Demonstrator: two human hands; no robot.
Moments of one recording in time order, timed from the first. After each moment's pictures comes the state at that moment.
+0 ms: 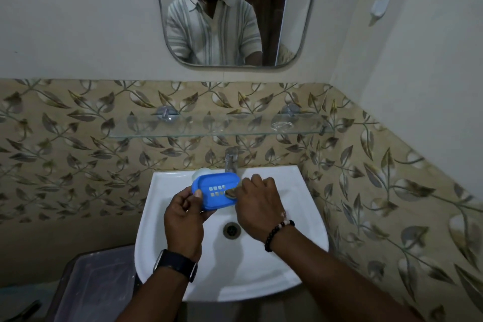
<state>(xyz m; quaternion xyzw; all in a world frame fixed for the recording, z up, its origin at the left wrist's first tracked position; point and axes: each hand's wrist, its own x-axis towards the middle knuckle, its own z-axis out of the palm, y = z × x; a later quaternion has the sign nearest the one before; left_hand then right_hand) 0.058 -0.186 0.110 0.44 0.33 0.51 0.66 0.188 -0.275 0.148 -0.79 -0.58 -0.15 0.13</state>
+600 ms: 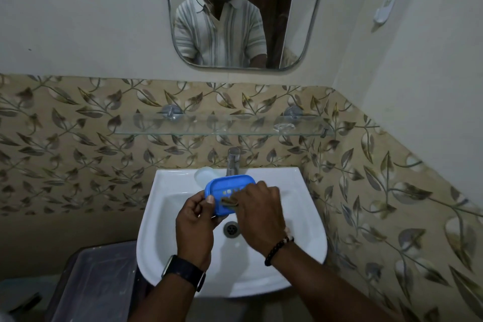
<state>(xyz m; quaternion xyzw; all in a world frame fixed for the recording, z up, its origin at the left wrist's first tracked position) 0.056 -0.213 0.109 0.44 0.33 0.47 0.69 0.167 -0.292 0.143 -0.79 -0.54 -0.16 0.24</state>
